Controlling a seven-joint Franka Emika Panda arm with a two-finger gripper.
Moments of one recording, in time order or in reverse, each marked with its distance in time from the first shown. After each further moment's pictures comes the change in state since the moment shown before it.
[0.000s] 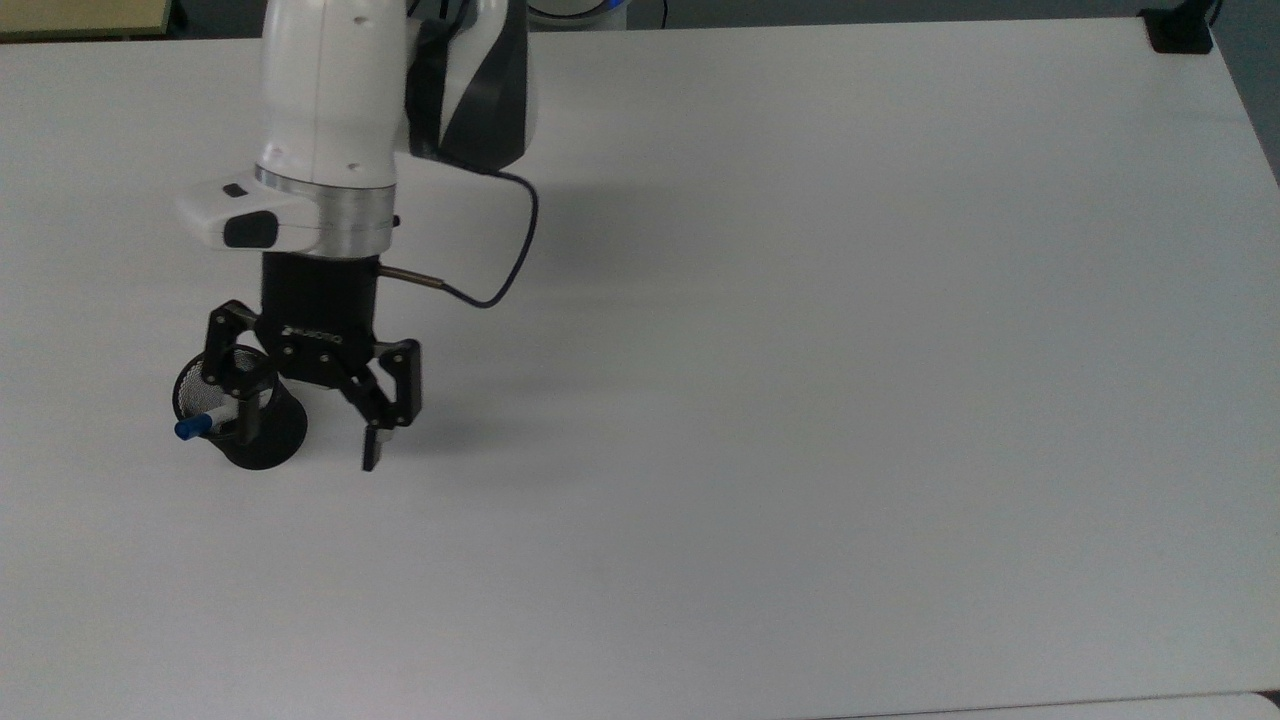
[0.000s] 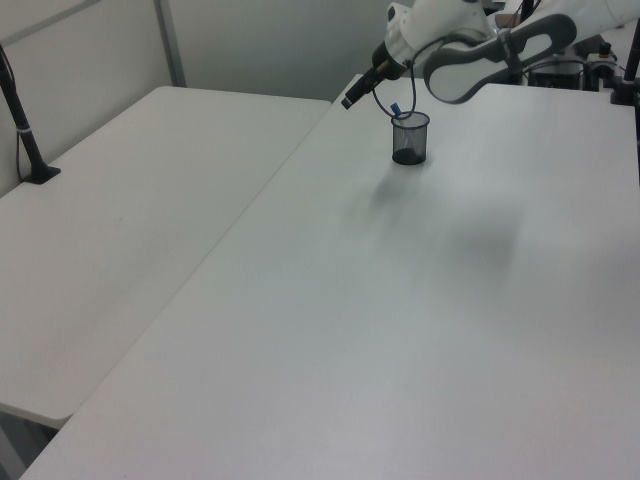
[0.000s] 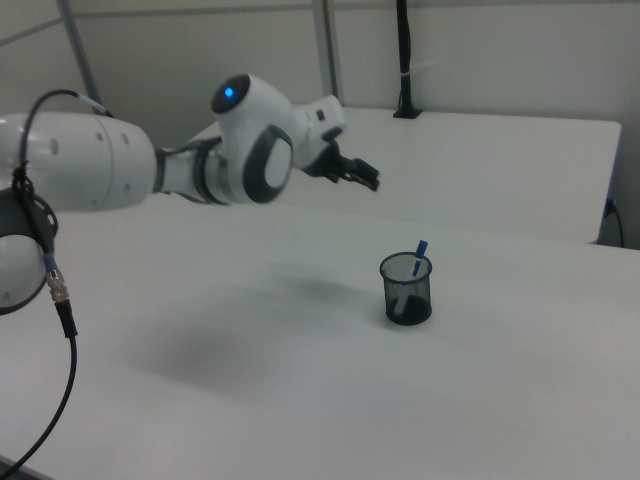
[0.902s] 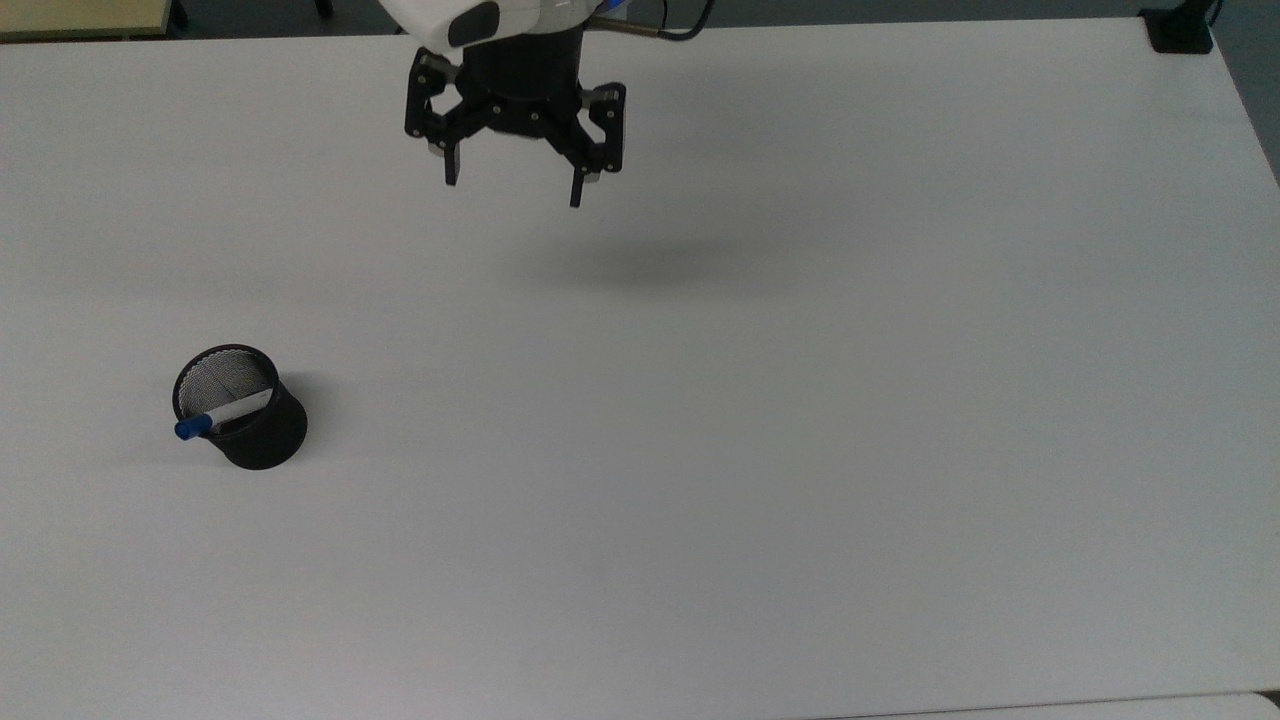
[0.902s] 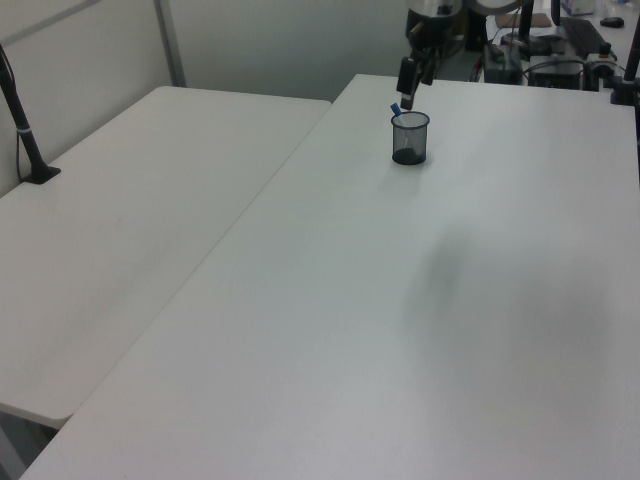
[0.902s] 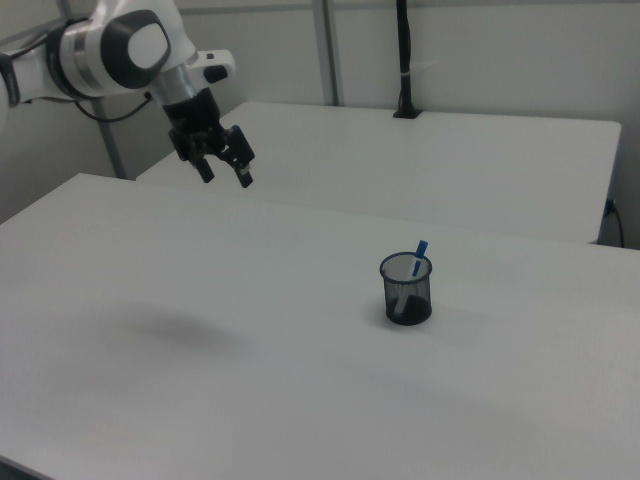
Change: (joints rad) arm 0.170 -0.346 0.060 -0.014 0.028 -0.931 0.037
